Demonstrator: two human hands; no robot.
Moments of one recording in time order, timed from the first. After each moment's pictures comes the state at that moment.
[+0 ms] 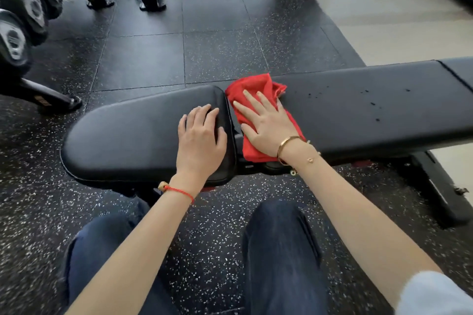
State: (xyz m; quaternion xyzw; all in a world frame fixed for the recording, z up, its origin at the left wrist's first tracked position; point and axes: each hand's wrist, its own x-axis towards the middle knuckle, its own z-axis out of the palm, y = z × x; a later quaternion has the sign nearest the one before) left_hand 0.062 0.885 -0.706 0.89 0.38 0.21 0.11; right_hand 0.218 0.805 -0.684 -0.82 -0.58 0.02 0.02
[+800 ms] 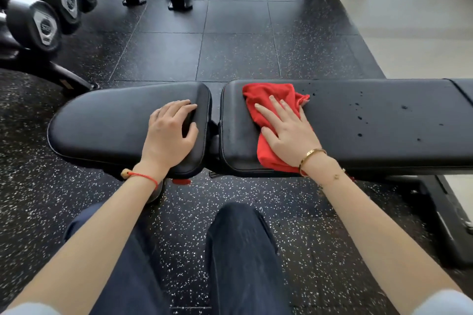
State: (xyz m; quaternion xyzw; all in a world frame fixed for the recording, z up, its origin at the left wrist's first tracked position) left_hand 0.066 0.883 -0.708 0.88 0.40 0.25 0.08; right_hand 0.300 0.735 -0.688 -0.80 -0.59 0.04 0.09
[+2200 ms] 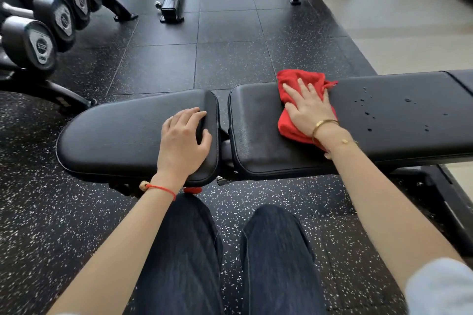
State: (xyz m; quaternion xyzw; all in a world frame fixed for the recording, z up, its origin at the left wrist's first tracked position) left_hand 0.065 0.881 -0.709 0.88 0.39 0.25 0.09; right_hand 0.338 0.773 -0.682 -0.88 -0.47 0.05 0.07
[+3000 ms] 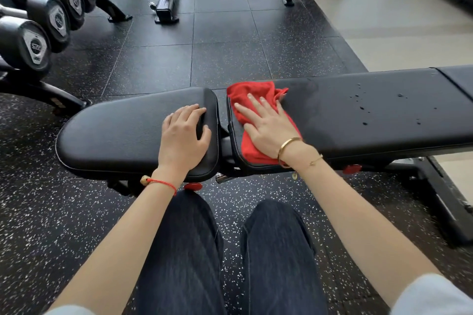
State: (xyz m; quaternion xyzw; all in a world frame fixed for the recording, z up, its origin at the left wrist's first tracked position) left_hand 0.064 0.883 -0.710 0.88 0.38 0.25 0.08; right_hand 0.244 0.775 -0.686 -0.80 -0.59 0.03 0.06
